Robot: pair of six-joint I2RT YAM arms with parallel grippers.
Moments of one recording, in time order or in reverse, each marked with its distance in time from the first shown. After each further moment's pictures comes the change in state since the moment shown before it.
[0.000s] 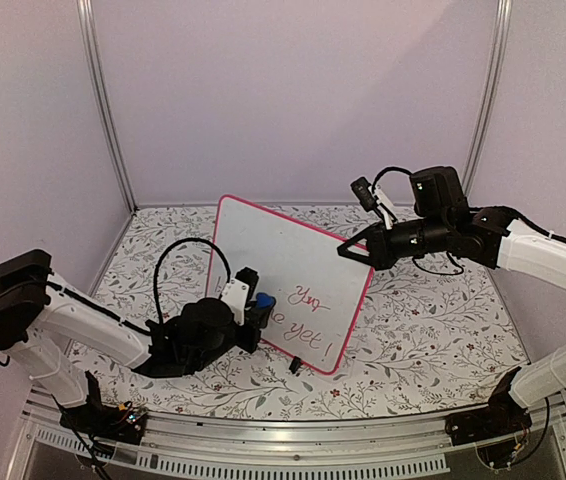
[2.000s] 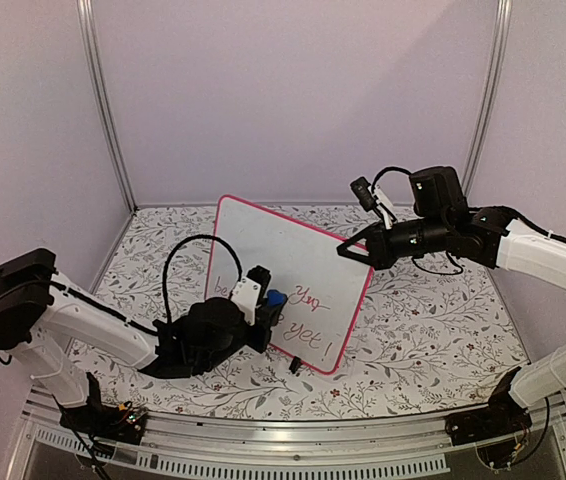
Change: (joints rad) left arm -0.035 0.027 0.060 0.006 -0.002 0.053; right arm -0.001 0.004 0.000 0.005 -0.004 -0.001
